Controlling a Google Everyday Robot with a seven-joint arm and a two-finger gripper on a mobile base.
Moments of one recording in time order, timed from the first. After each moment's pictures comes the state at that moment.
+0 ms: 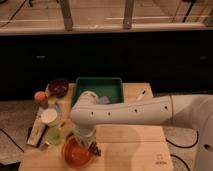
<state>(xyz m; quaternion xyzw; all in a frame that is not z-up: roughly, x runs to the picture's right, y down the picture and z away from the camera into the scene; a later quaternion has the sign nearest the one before) -0.102 0.260 0.670 -0.31 -0.27 -0.48 0.78</state>
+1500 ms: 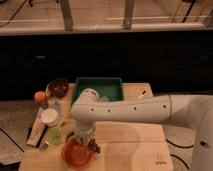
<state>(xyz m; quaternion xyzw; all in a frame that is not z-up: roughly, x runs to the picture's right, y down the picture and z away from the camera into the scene) -0.106 0.250 0.678 -0.30 -0.29 -0.47 0.78</state>
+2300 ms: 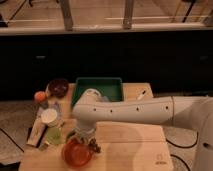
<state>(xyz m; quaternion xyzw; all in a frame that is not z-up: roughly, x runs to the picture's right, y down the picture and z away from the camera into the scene) -0.103 0.250 0.680 -0.29 -0.29 -0.47 0.78</state>
